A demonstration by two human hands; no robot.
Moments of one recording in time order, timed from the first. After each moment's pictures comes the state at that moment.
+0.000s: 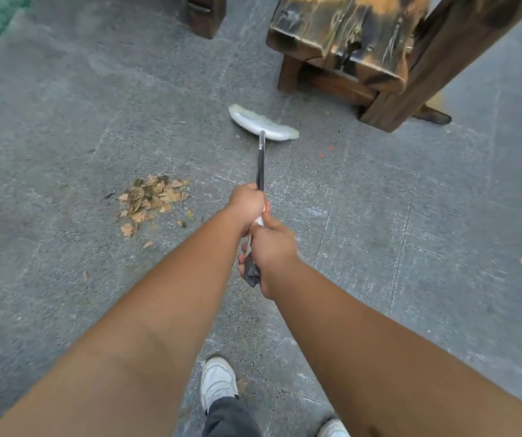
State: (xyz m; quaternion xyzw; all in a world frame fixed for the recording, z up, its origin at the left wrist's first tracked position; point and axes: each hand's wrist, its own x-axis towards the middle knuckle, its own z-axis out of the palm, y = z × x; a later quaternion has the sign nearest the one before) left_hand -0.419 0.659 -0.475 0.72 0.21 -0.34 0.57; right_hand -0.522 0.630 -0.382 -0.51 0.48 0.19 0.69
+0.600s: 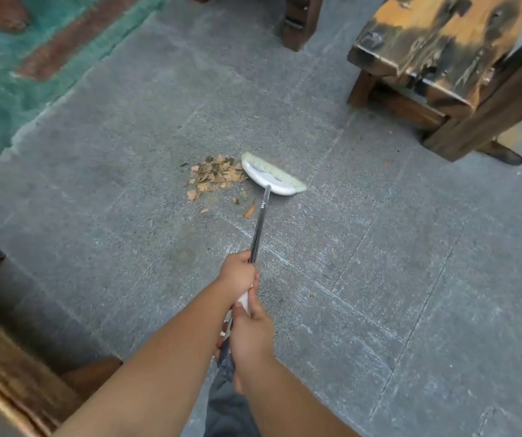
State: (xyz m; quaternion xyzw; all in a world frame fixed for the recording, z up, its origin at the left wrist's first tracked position) left_hand -0.632 0.773 -0.428 0.70 0.32 -0.32 0.54; right_hand -0.724 0.732 -0.358 -0.49 0.45 0.26 0.70
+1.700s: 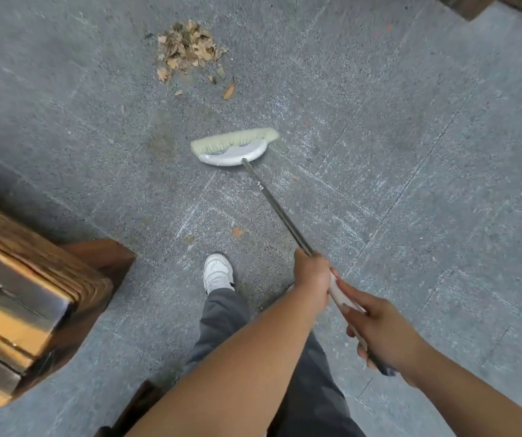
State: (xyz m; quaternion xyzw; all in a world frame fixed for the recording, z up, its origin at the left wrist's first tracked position) left_hand -0.887 0.557 -0.420 0.46 0.54 -0.34 0.61; right_hand -0.926 0.459 -0.310 -0.68 0.30 0.48 0.46
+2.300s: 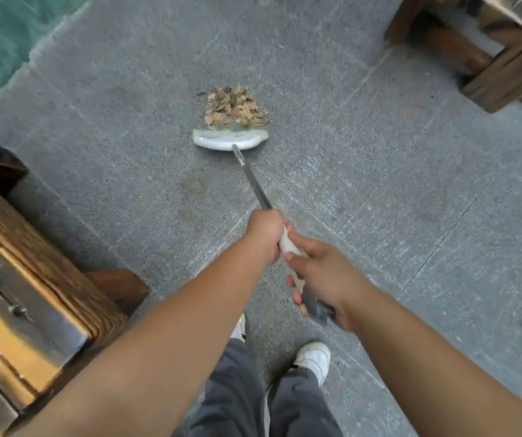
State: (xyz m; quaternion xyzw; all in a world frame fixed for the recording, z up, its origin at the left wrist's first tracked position) left_hand -0.718 0.710 -0.399 0.50 0.51 -0.24 0.65; right_hand -0.770 0.606 -0.295 -0.62 0.25 0.47 0.58
